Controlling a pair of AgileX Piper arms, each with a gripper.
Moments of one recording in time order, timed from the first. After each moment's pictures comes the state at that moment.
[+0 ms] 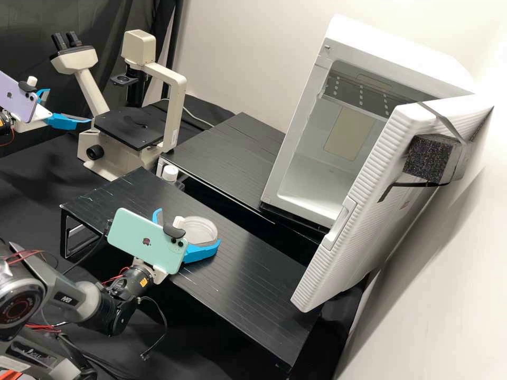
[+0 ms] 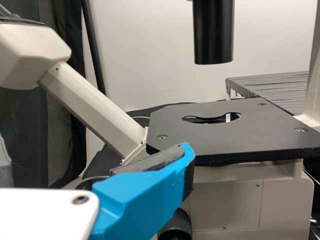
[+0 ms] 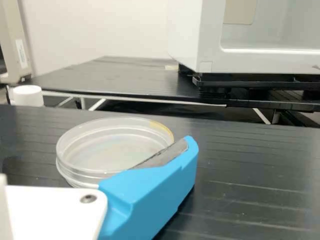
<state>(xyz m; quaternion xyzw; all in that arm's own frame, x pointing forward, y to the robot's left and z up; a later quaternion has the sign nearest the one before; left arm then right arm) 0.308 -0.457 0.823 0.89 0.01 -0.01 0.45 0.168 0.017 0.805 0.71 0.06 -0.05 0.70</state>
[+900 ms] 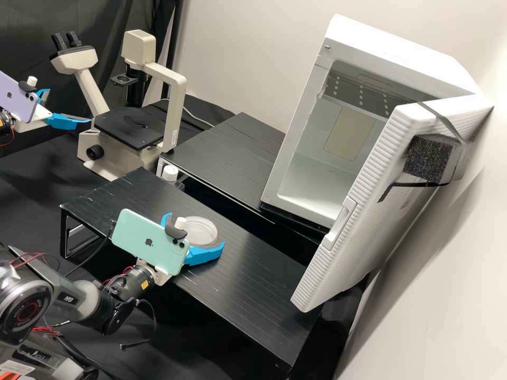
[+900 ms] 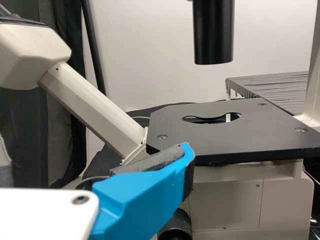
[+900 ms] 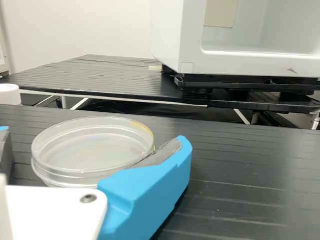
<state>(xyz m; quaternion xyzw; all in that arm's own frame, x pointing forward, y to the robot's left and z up) 0.308 -0.457 0.823 0.89 0.01 -0.01 0.45 0.170 0.015 0.805 0.70 0.02 -0.05 0.71</state>
